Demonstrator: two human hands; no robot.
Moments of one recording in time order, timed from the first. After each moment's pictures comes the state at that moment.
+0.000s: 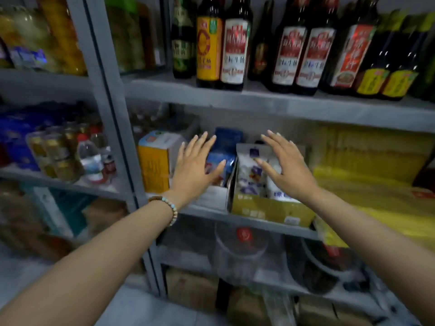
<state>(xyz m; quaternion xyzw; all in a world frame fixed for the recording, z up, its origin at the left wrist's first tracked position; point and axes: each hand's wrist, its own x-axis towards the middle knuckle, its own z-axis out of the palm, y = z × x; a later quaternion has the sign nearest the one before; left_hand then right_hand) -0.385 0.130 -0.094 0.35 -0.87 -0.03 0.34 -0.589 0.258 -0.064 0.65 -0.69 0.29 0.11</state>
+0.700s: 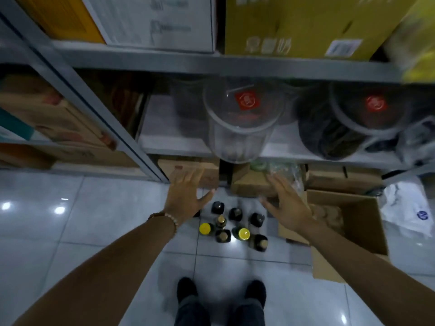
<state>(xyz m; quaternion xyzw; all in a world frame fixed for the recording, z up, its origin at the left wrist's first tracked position) -0.338 0.202 -0.514 0.38 -0.90 -0.19 -0.04 -0.557 0.380 -0.518 0.48 -0.82 0.16 -0.26</state>
